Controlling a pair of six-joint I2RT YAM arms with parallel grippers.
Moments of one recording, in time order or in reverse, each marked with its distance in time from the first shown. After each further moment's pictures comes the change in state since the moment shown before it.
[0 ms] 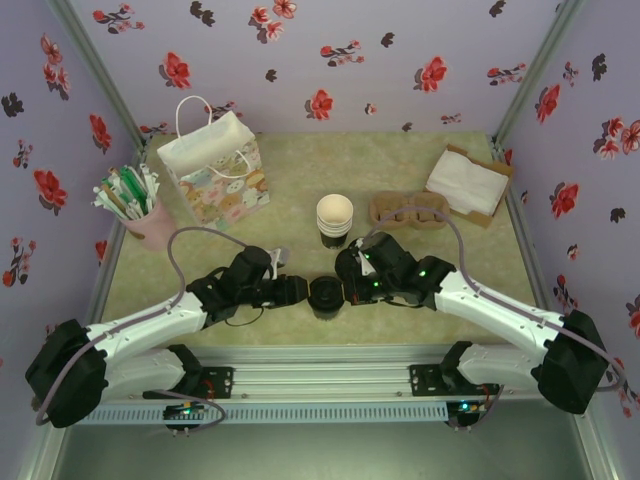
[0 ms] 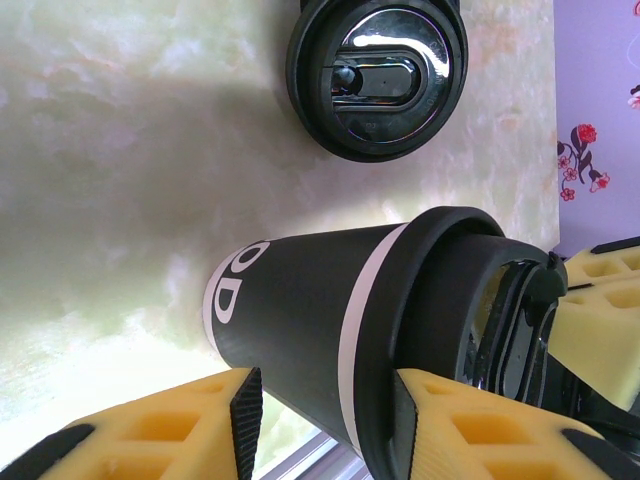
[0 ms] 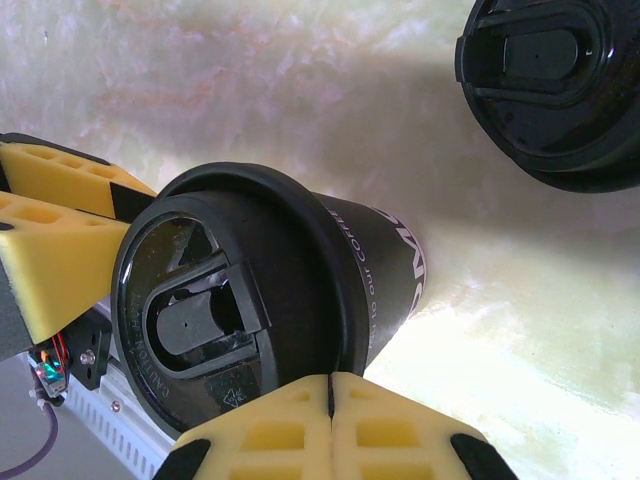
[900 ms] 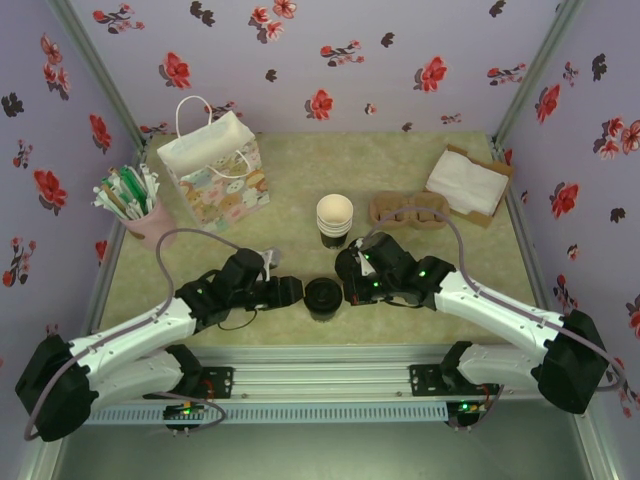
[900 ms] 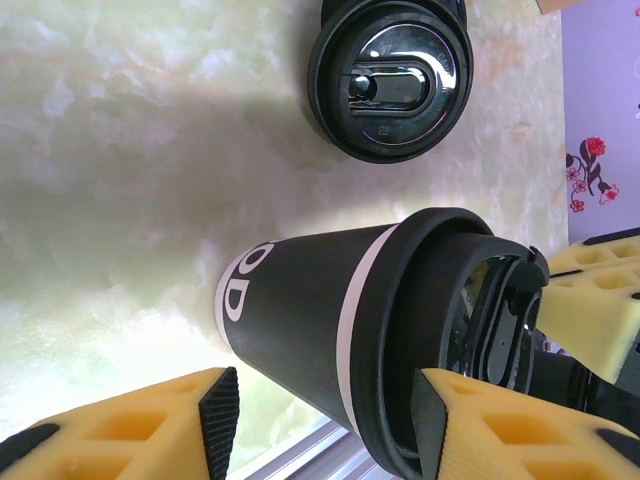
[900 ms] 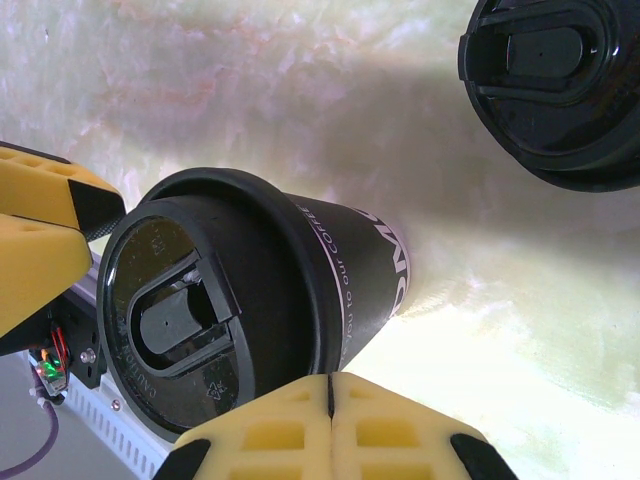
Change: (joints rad) left arm -0.002 -0.098 0.000 -0.106 -0.050 -0.003; right arm 0.000 0.000 0.000 0.000 -0.001 0.000
